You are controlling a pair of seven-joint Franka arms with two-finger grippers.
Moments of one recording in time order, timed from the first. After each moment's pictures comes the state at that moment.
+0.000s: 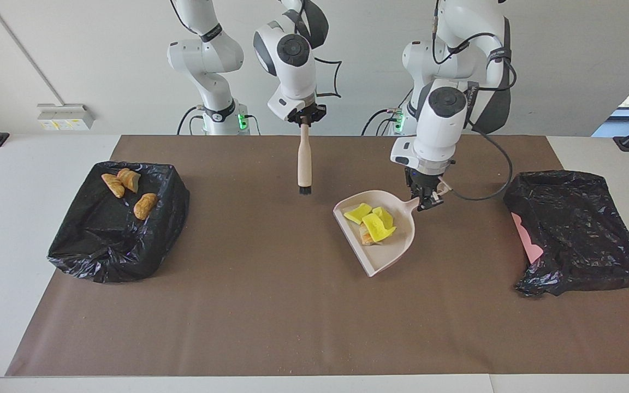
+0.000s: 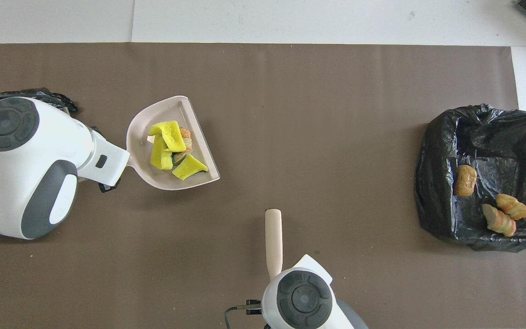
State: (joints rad) left arm -0.13 0.02 -0.08 -1.98 0.08 2.01 1.00; right arm 0.20 -0.20 0.63 -2.33 0.39 1.97 0.62
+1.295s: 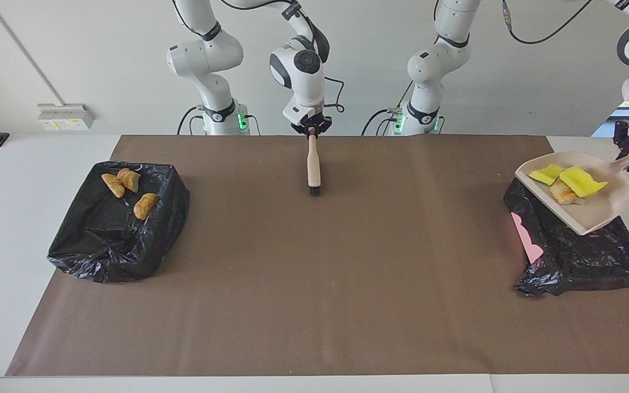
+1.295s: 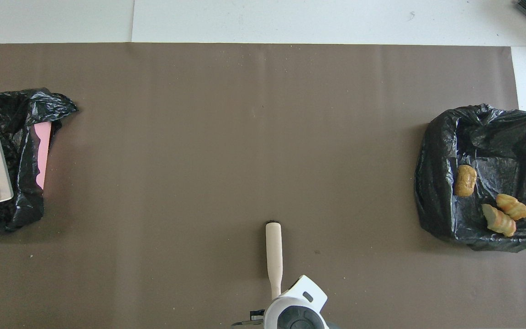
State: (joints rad) left arm 0.53 0.05 -0.04 -1.72 0.11 1.98 1.86; right arm 0.30 -0.20 0.62 -2.52 0.39 2.22 0.64
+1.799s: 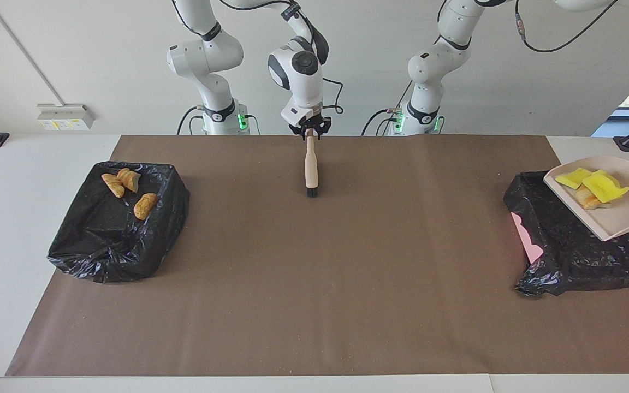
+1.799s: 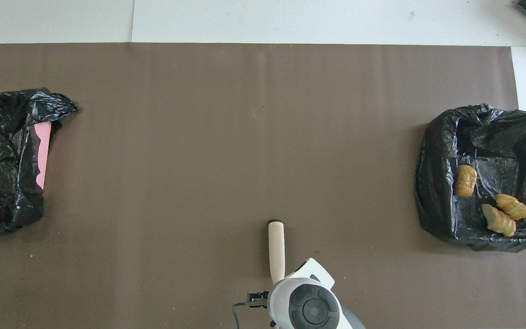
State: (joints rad) left arm 0.54 0.18 -0.04 -1.67 0.46 2.15 1.86; right arm 0.19 -0.20 0.61 -2.41 0.39 2.14 0.62
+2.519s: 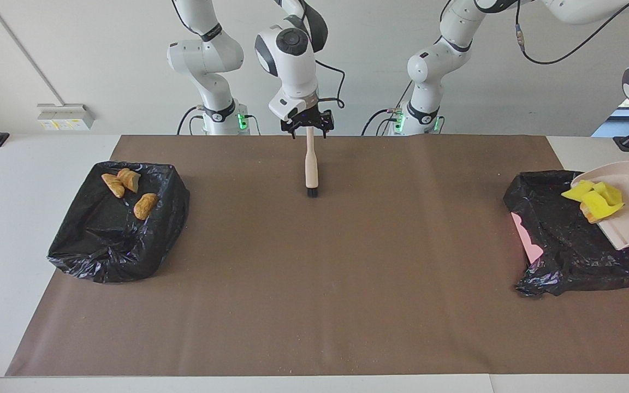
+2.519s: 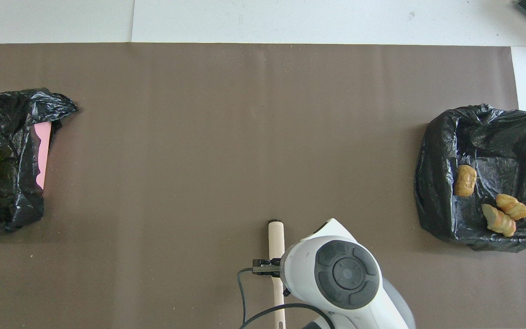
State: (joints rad) left arm 0.51 0.17 -0.05 -1.67 0.75 2.12 1.72; right arm 0.05 -0.21 0.60 -2.16 0.29 1.92 0.61
